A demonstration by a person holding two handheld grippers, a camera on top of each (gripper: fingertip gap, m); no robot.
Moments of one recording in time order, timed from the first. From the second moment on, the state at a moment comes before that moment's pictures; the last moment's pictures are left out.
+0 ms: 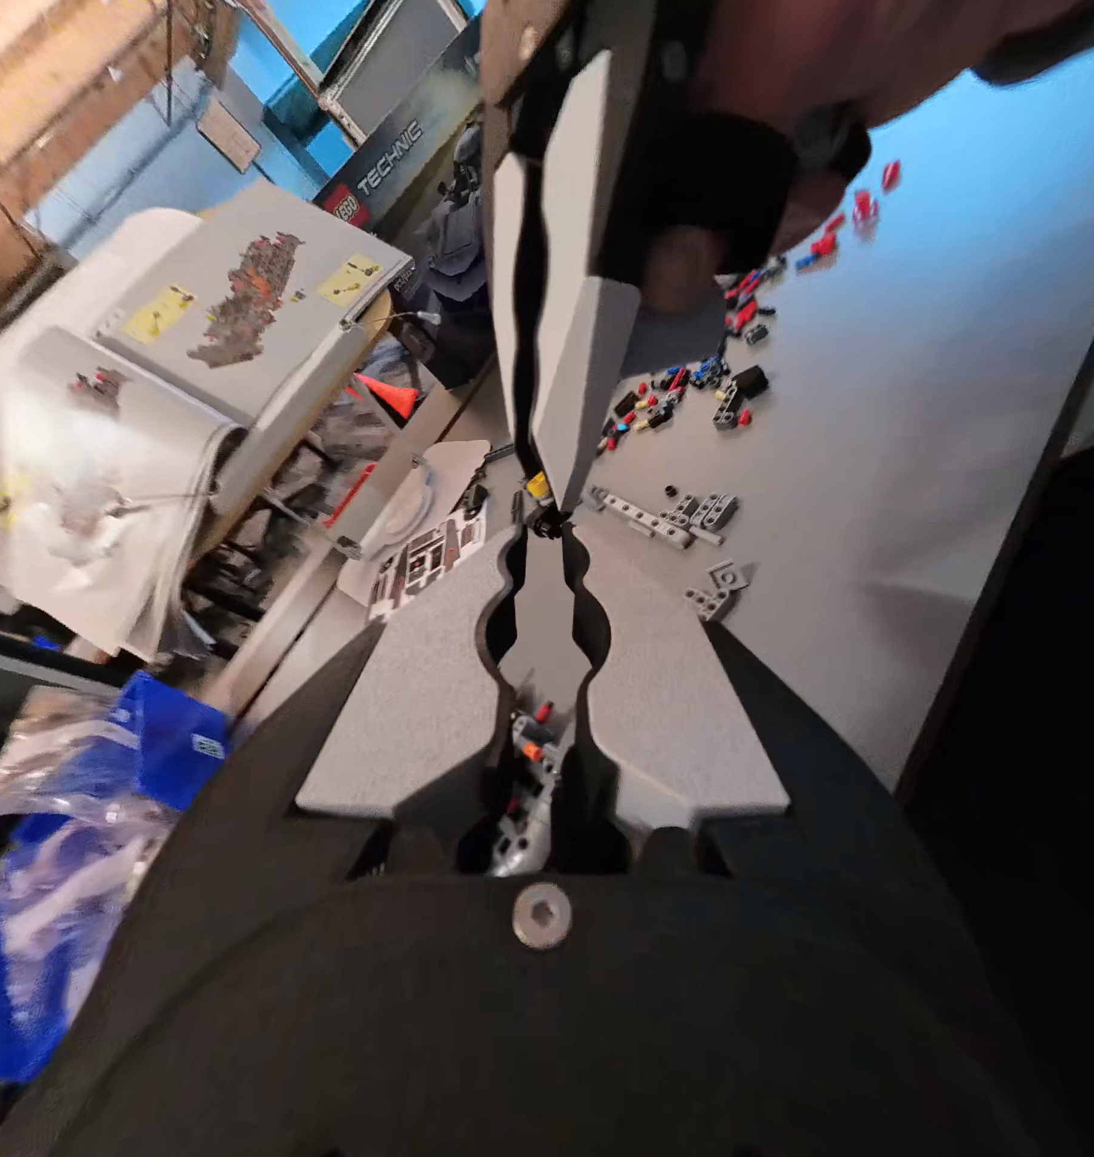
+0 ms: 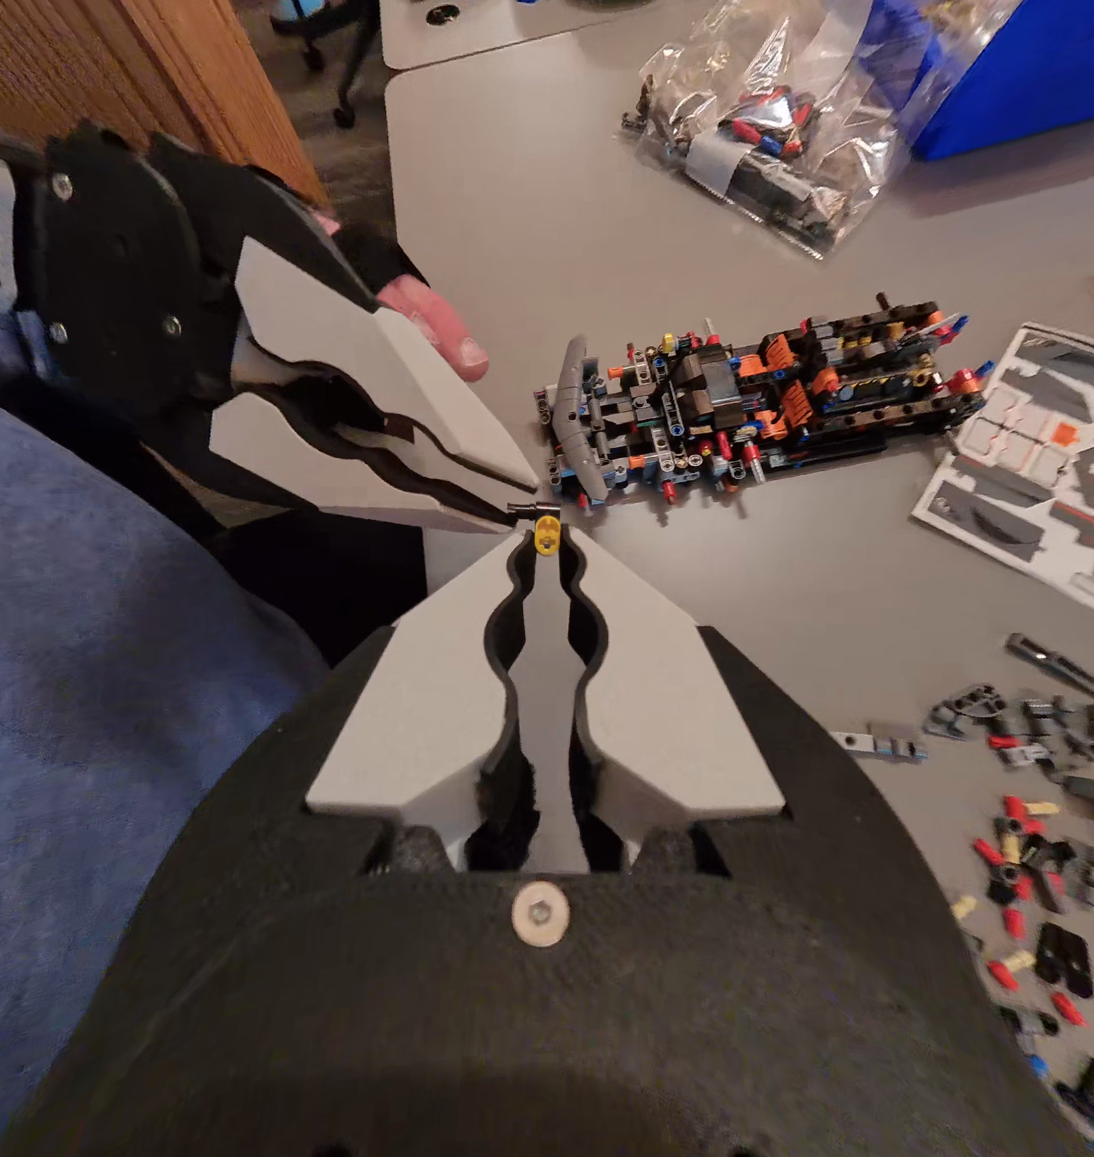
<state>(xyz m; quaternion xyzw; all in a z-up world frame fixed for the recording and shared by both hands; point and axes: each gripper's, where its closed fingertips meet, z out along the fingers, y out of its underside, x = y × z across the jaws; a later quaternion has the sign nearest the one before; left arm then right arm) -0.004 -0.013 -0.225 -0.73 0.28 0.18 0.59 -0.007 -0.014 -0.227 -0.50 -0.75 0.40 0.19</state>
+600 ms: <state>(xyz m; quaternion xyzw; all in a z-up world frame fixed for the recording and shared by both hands) -0.010 -0.016 -0.226 -0.75 0.28 0.15 0.58 -0.012 -0.014 -0.227 -0.50 -0.73 0.45 0.13</state>
